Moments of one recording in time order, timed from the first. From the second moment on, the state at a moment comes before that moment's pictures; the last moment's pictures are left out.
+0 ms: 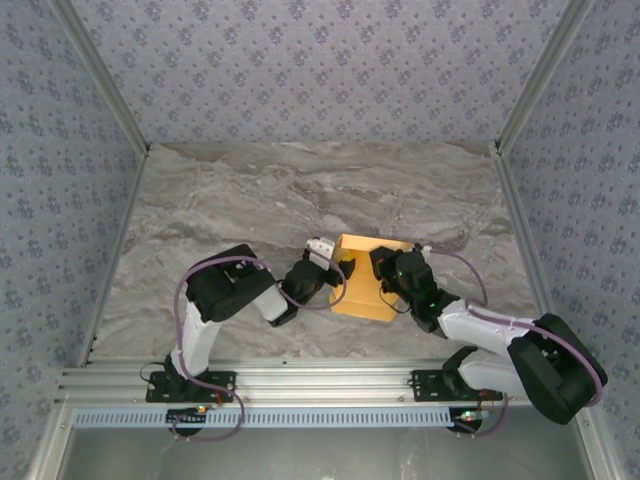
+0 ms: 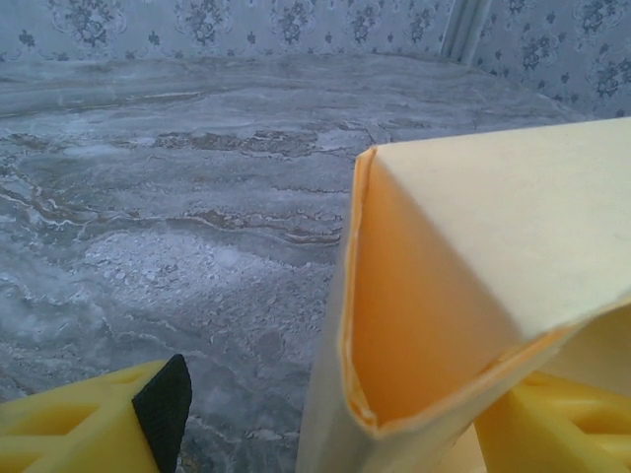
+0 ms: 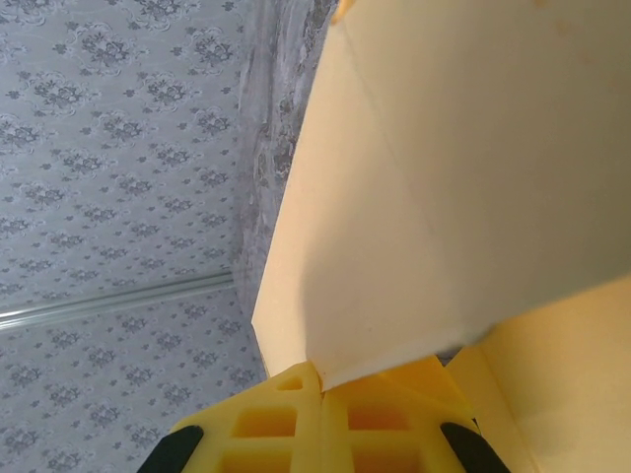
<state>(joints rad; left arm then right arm) -0.94 2.08 0.67 1.23 -0.30 -0.23 0.62 1.16 0.30 0.48 0.12 1.59</state>
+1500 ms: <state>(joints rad) -0.88 2.02 0.66 1.19 -0.01 -0.02 0.54 1.10 0.30 0.37 0.04 1.57</state>
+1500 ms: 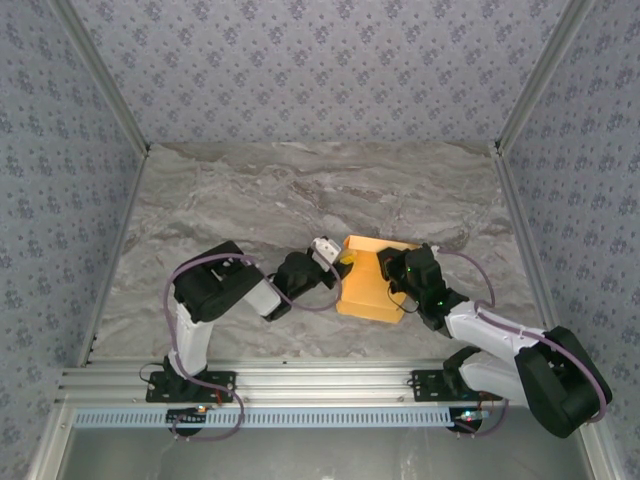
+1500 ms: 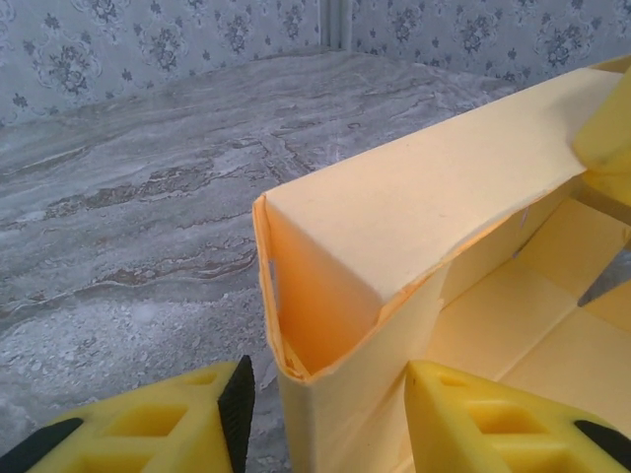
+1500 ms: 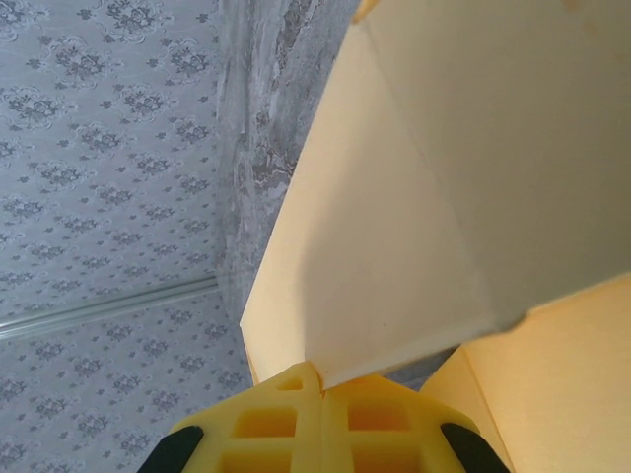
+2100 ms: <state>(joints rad) -0.96 2.08 0.76 1.15 -0.26 0.00 0.60 1.10 0.31 0.35 0.11 1.60</state>
